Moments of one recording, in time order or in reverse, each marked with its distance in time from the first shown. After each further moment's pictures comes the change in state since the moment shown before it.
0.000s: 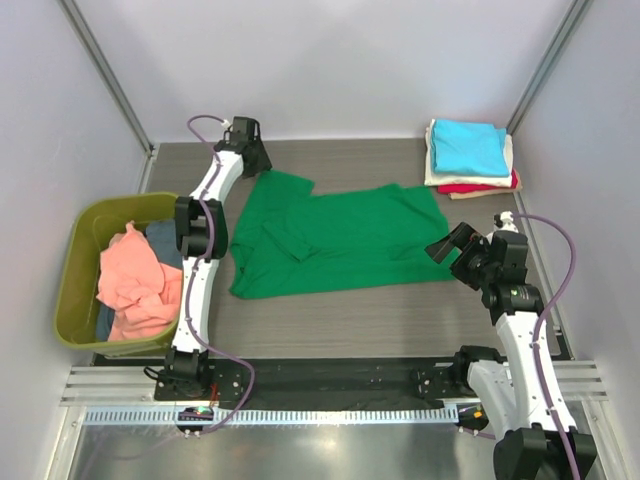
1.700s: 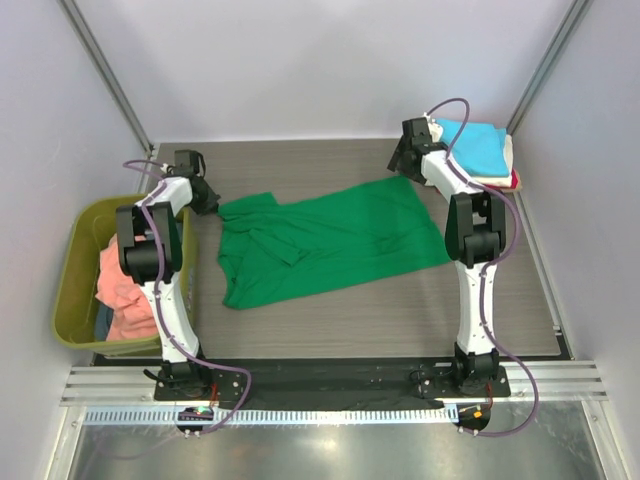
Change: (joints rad) left arm 0.240 -0.520 -0.892 0.208 0.040 -0.082; right arm 0.278 1.560 1.331 -0.016 0.521 -0.052
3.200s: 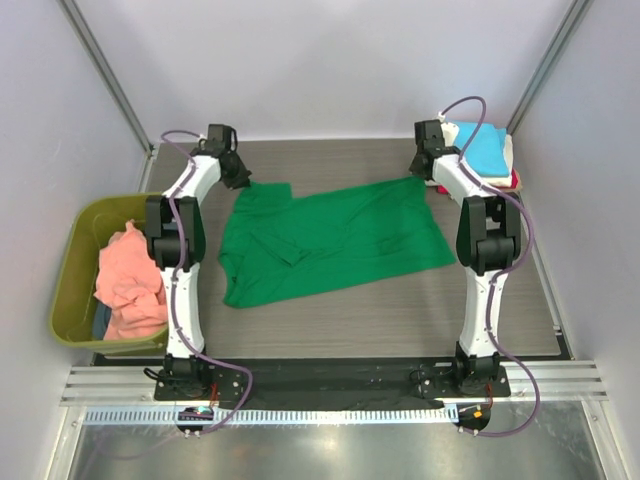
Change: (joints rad) left arm -0.142 0.192 0.382 -0.113 0.075 -0.013; right arm -0.036 -0.088 -0.122 0.071 0.110 -0.042
